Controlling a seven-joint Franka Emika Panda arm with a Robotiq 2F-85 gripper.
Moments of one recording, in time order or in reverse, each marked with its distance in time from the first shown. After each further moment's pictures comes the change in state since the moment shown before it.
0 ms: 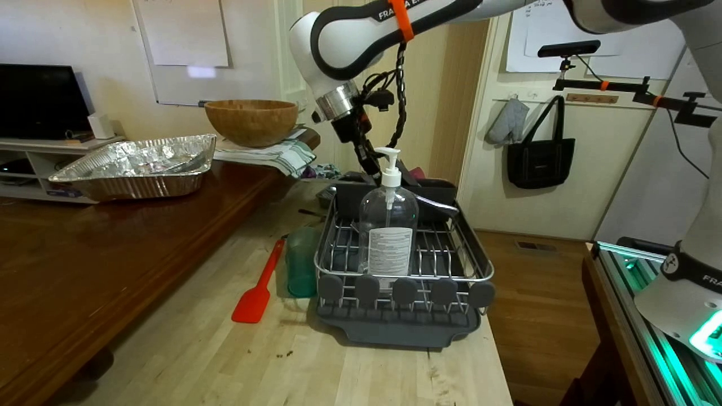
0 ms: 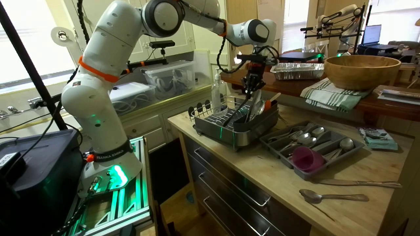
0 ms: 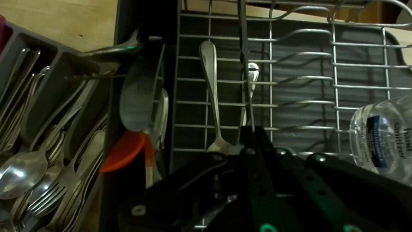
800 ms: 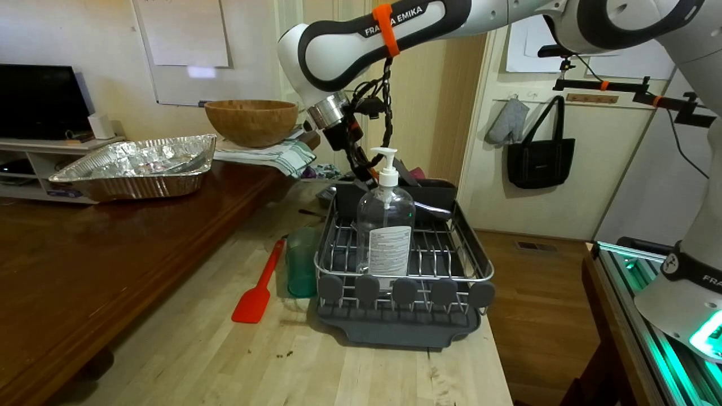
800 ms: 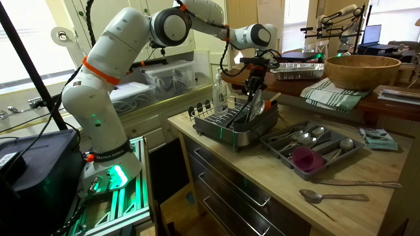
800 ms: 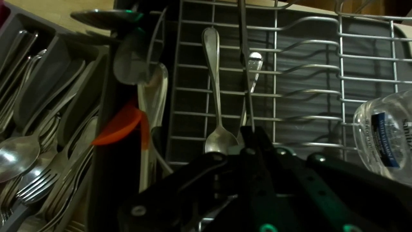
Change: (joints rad) arm 0.009 0.095 0.009 0.125 -0.016 -0.048 -0.018
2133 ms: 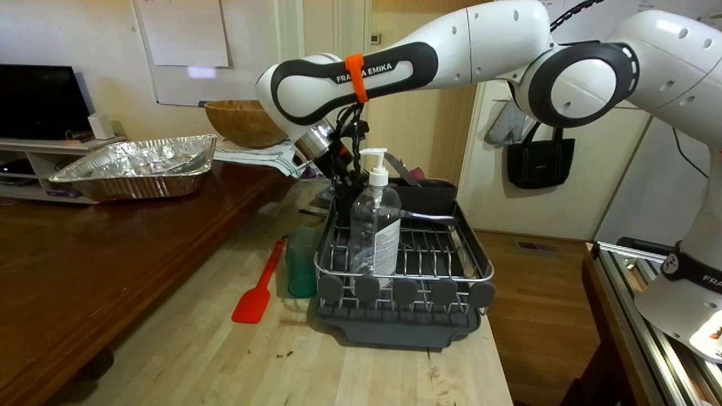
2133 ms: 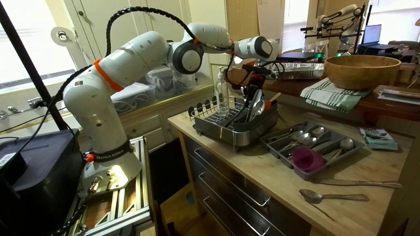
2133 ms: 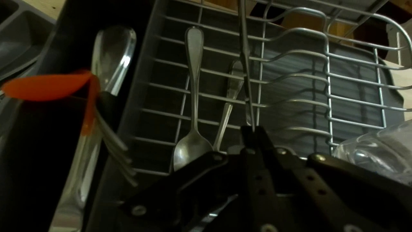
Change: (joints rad) arm 0.042 0.335 0.010 0.458 -0.013 -0.306 -0.109
